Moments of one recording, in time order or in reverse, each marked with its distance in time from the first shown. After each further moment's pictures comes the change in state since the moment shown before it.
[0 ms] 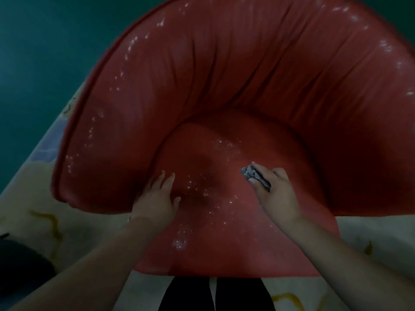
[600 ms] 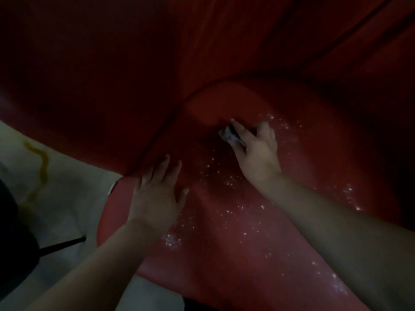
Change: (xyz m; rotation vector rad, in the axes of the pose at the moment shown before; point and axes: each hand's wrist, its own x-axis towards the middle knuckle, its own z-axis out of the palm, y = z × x) left_hand 0.017 -0.025 0.145 -0.112 0.236 -0.176; right_hand 0.096 0.037 0.178 -0.278 -0.104 -0.534
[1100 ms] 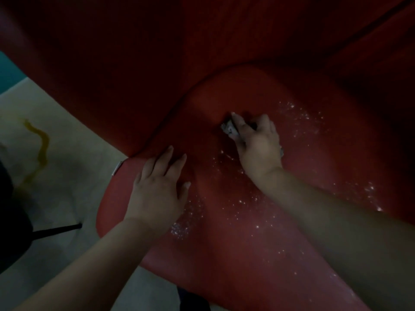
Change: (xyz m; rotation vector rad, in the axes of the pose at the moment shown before) left_hand -0.024 -0.014 0.014 -0.131 0.070 -0.004; right_hand -0.009 -0.010 0.032 -0.135 -0.025 -0.102
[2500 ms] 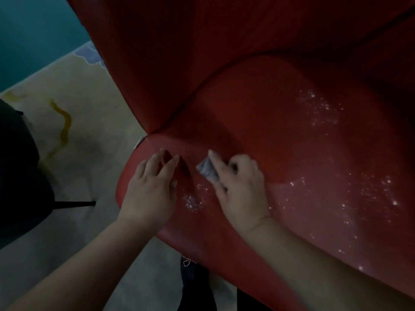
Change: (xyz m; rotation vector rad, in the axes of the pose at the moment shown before) left_hand -0.056 -0.028 0.000 -0.013 0.055 -0.099; right_hand -0.111 -0.070 0.007 0.090 -0.047 -0.177
